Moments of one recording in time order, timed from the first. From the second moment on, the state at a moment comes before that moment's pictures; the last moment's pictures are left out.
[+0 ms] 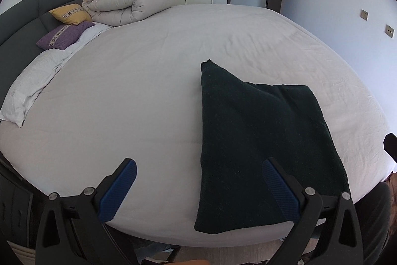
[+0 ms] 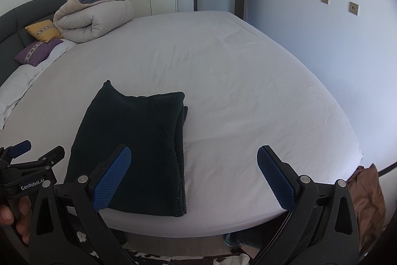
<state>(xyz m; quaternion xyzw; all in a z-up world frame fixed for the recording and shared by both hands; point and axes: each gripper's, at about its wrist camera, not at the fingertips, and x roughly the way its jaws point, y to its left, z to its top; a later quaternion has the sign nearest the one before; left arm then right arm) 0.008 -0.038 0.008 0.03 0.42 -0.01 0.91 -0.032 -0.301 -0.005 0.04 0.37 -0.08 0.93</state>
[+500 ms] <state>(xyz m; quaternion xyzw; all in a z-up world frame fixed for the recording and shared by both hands) 0.011 -0.039 -0.002 0.03 0.44 -0.02 0.90 -0.042 -0.301 0.021 0.03 0.38 -0.08 0.92</state>
